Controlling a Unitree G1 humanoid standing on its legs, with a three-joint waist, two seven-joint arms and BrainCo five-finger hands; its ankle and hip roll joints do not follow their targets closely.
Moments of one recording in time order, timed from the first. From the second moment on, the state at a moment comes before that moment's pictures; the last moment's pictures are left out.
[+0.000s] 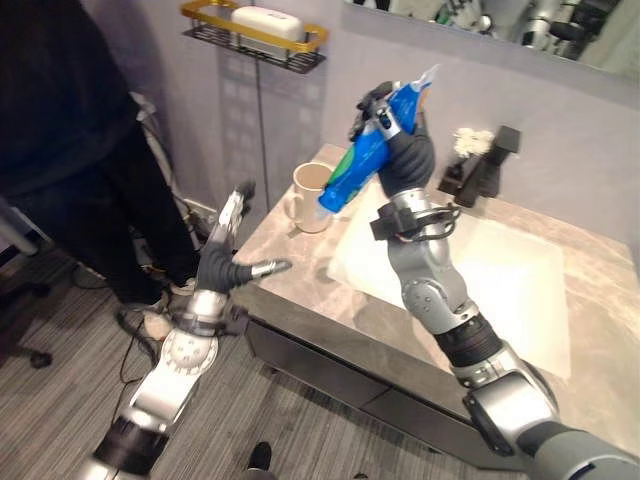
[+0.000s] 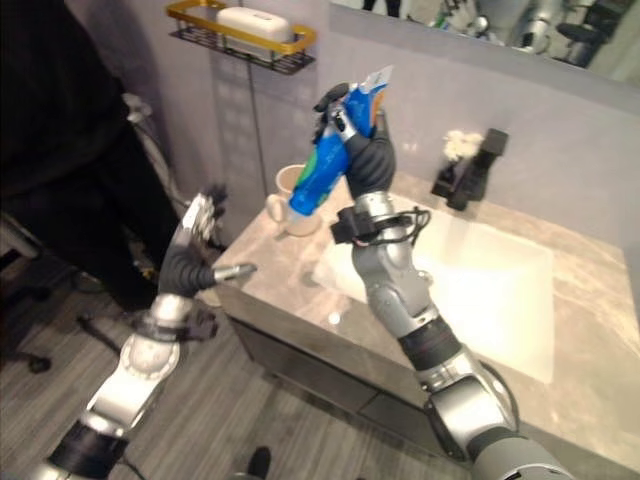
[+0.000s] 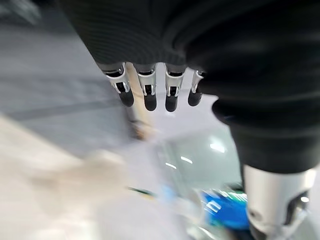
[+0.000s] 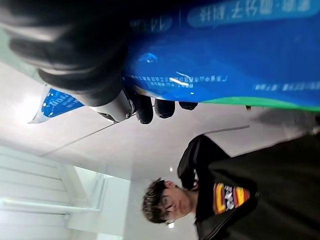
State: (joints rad) left arm 0.06 0.55 -0.21 -0.18 -0.22 -0.30 0.25; right arm -0.76 -0.32 0.33 0.10 0.77 -0.31 -0.24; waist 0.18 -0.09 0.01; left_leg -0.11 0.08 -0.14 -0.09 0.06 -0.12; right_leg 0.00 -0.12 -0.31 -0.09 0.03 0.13
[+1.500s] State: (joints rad) left arm 0.30 0.59 -0.12 0.15 -0.46 -0.19 0.00; right arm -0.87 -0.57 0.21 0.22 0.27 -0.24 -0.35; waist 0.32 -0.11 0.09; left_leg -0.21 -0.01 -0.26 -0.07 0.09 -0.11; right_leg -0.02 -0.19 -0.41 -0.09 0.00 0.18
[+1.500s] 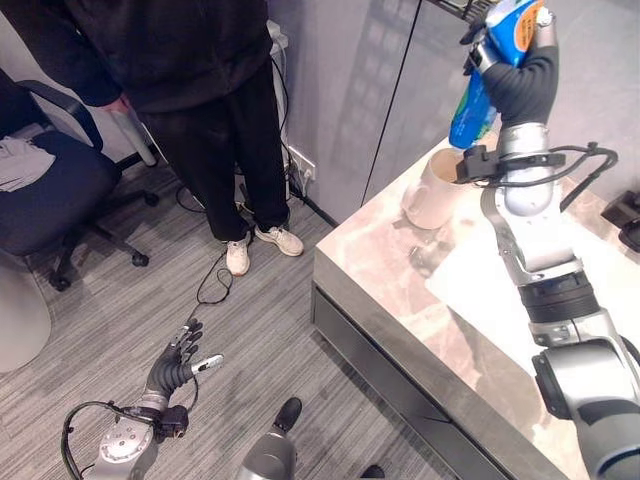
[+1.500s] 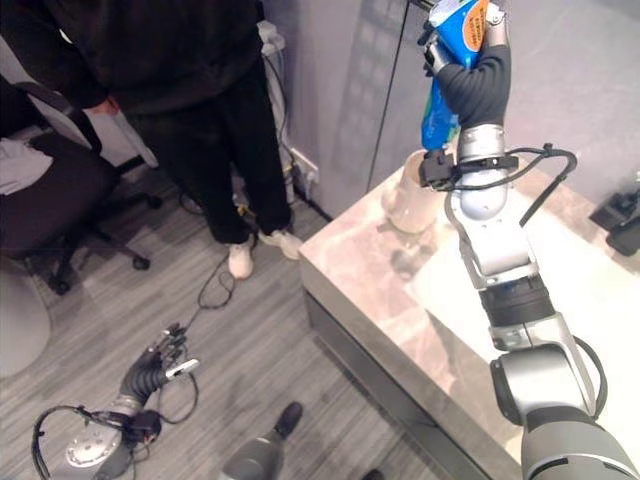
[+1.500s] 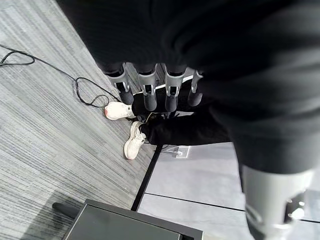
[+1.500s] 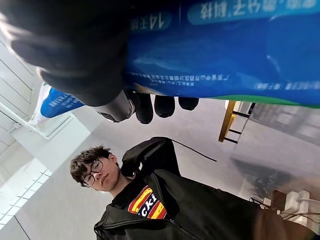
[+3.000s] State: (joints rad) left arm 0.27 0.60 -0.17 0.15 -0.41 -0.19 0.03; right arm -0.85 -0.51 0.23 0.41 0.34 -0.22 -0.37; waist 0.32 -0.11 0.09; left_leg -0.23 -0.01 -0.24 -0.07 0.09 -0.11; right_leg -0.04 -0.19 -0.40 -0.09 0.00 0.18
